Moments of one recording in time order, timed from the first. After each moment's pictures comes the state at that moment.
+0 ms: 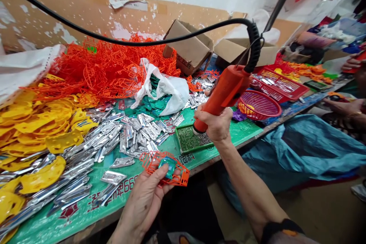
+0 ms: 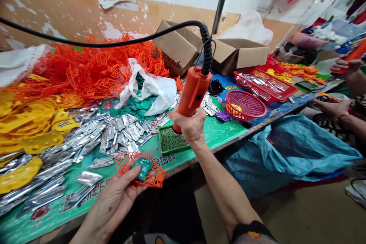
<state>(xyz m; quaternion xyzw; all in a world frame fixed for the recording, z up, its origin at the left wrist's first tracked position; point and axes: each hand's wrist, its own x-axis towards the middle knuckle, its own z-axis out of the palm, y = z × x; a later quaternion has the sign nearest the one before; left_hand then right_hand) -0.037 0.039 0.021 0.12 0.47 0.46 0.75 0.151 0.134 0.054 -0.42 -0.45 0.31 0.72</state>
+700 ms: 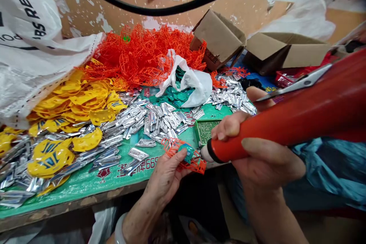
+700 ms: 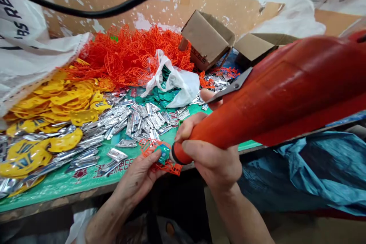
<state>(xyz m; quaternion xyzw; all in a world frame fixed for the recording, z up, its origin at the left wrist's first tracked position) -0.038 0.037 0.020 0.11 0.42 0.47 0.77 0.108 0.053 0.109 -0.28 -0.47 0.49 0.68</state>
